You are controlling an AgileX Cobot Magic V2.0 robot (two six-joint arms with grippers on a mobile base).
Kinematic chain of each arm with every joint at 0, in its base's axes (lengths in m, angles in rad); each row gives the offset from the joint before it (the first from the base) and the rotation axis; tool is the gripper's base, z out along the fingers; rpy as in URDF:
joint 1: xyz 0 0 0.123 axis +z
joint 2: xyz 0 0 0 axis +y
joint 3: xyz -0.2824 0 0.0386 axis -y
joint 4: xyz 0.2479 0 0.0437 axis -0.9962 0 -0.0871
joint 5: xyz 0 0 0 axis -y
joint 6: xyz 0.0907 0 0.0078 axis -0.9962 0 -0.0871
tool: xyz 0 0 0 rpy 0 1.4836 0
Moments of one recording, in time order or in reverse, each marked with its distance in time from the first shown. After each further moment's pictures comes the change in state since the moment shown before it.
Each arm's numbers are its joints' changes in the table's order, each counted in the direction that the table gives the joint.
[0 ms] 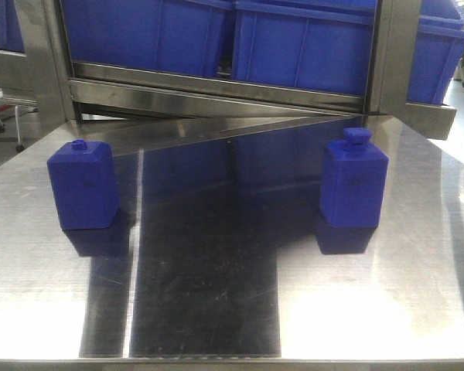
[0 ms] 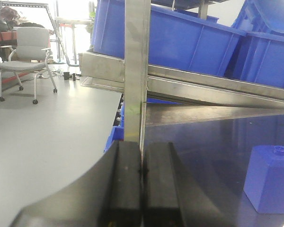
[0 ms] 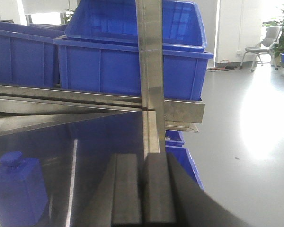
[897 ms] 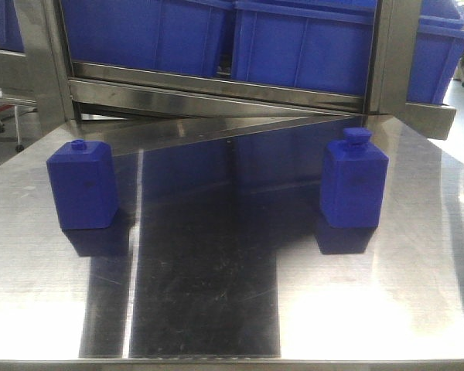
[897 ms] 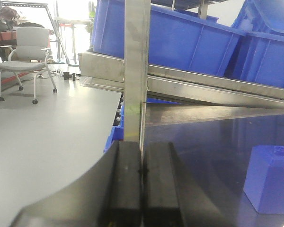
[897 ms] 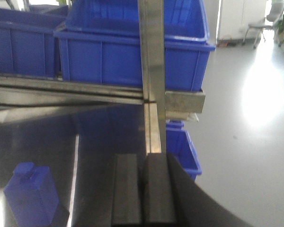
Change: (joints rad) left arm 0.000 0.000 0.000 0.000 0.000 0.000; right arm 0.008 0.152 0.287 0.000 -0.271 0.000
